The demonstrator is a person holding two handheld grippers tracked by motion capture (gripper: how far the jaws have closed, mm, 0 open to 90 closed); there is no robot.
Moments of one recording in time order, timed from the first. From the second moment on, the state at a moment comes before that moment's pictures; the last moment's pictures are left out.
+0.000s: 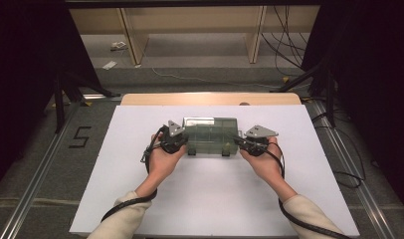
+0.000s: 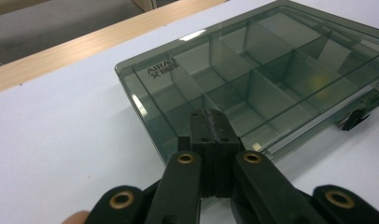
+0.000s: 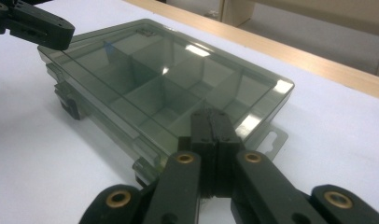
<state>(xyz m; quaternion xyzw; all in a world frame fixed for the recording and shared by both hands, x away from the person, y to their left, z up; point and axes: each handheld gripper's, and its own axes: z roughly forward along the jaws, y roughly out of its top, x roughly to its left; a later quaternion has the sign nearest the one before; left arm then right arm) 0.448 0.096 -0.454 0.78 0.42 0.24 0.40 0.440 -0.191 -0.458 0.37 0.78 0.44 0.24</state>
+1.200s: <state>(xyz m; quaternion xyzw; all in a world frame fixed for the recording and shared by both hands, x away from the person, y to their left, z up) 0.336 0.180 -0.457 0.80 0.35 0.19 0.45 0.322 -0.303 -0.460 0.33 0.77 0.51 0.19</state>
